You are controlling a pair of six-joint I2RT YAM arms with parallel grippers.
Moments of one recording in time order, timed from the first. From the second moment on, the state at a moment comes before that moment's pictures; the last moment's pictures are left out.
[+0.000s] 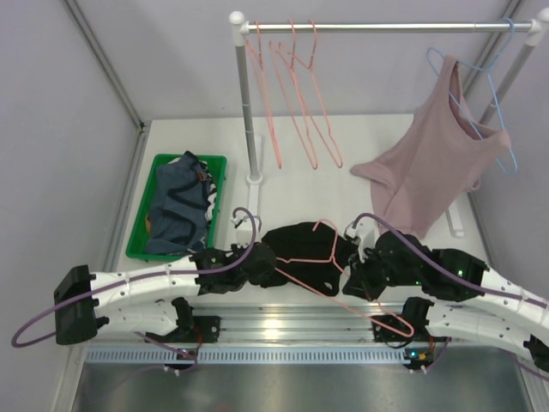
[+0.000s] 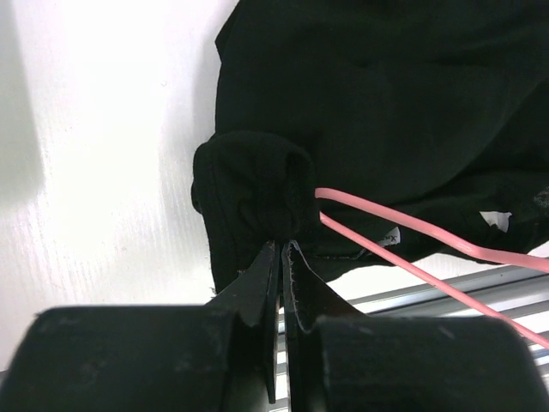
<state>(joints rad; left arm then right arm) -1.20 1.10 0.72 -0.63 -0.53 -1.02 1.11 0.66 0.85 -0.94 -0.11 0.47</state>
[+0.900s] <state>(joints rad) -1.20 1.00 0.67 -0.63 -0.47 -1.00 1.11 0.69 0.86 -0.98 0.03 0.49</state>
